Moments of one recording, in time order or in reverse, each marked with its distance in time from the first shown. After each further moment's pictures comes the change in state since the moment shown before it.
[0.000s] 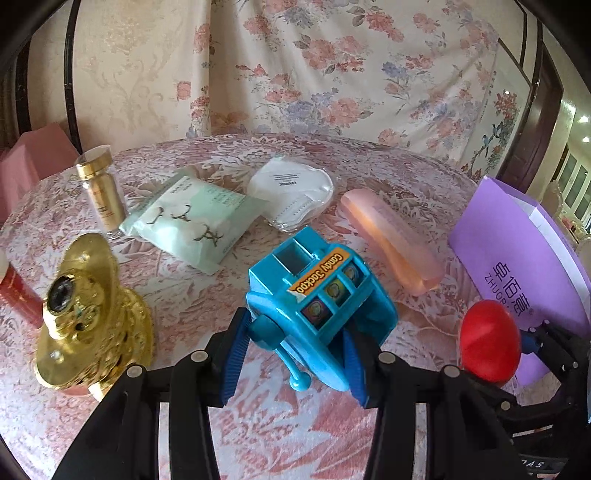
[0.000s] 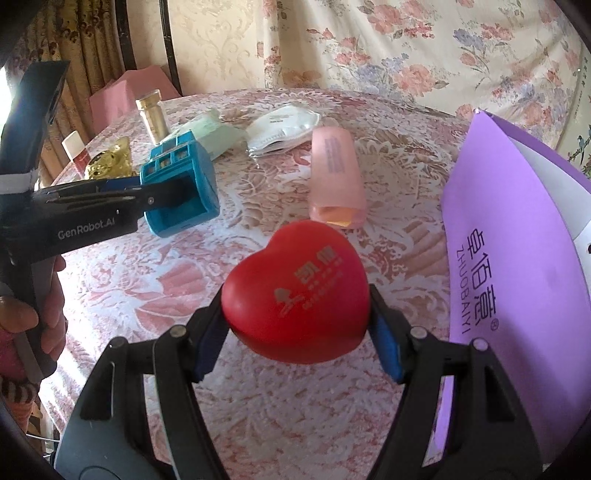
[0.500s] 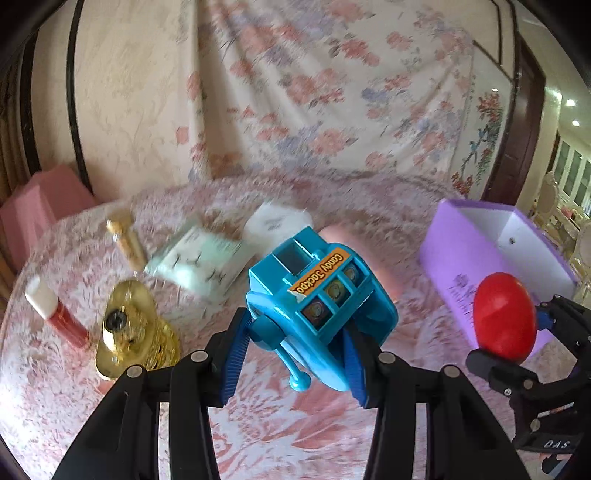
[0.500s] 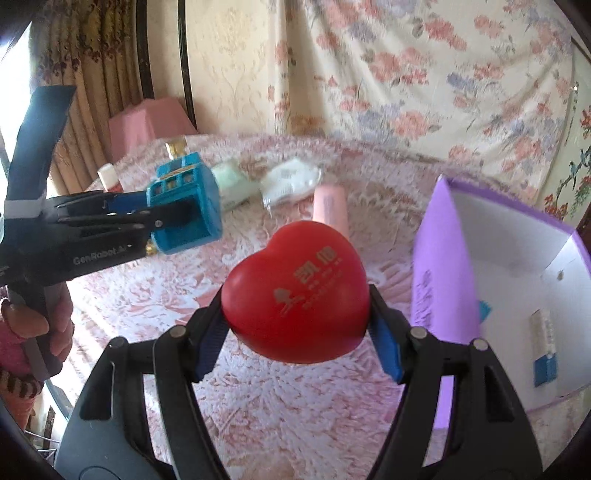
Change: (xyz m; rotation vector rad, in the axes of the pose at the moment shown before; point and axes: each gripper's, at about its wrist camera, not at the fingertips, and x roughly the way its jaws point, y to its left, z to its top) left arm -0.076 -0.039 0.011 0.081 -0.106 0.030; right arm -0.085 -0.002 0.008 -0.034 -0.148 0.008
